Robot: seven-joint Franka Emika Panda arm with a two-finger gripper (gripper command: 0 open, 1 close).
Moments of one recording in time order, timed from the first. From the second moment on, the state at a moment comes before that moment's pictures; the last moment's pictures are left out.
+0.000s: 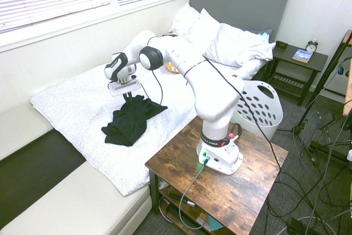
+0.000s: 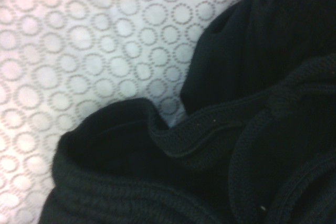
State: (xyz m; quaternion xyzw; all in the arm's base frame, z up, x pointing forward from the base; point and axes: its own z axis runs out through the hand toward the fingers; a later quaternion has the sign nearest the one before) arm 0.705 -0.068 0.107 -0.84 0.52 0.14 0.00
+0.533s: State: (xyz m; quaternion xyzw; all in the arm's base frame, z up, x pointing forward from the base) arm 0.708 -0.096 0.222 -0.84 0.49 0.19 0.15
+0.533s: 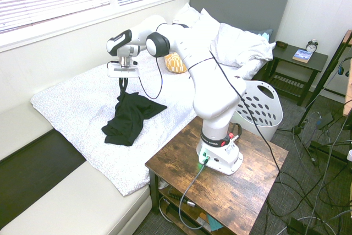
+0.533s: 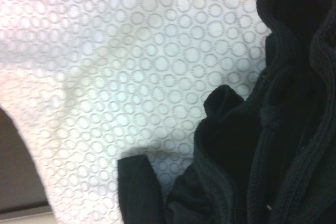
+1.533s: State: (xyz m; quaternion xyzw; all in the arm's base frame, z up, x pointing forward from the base) arm 0.562 -0.195 0.552 -0.90 0.39 0.18 0.07
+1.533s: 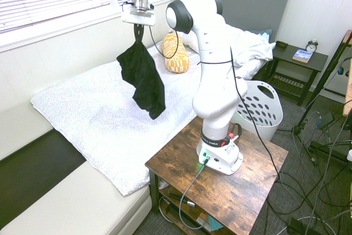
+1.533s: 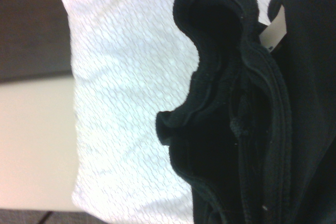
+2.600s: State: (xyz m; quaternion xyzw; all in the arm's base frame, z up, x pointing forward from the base) arm 0.253 -0.417 0.657 -0.88 0.30 0.36 -0.08
